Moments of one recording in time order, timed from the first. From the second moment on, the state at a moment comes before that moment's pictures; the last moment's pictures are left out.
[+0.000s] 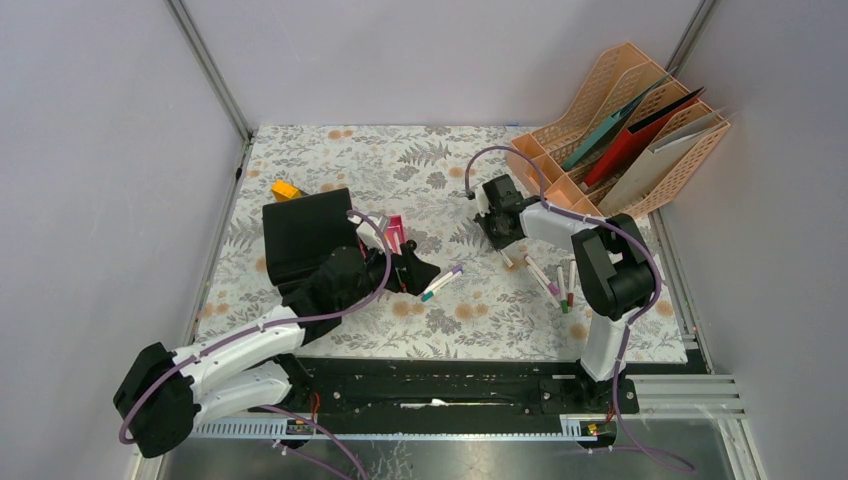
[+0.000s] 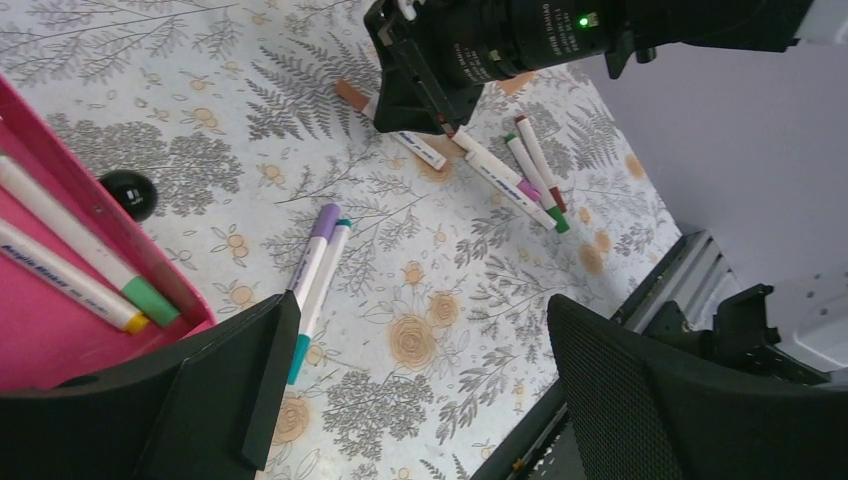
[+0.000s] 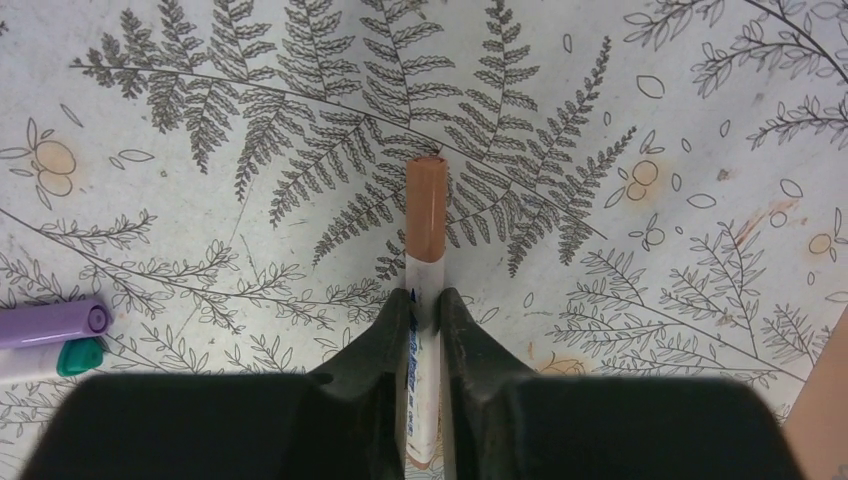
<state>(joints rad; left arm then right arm) -0.80 0.97 0.49 0.23 0.02 -0.58 0.45 1.88 1.17 -0.39 0.03 -0.14</state>
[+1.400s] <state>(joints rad) -0.85 1.53 0.51 0.93 0.18 -0.90 0.28 1.58 1.04 -0.26 -0.94 0.22</state>
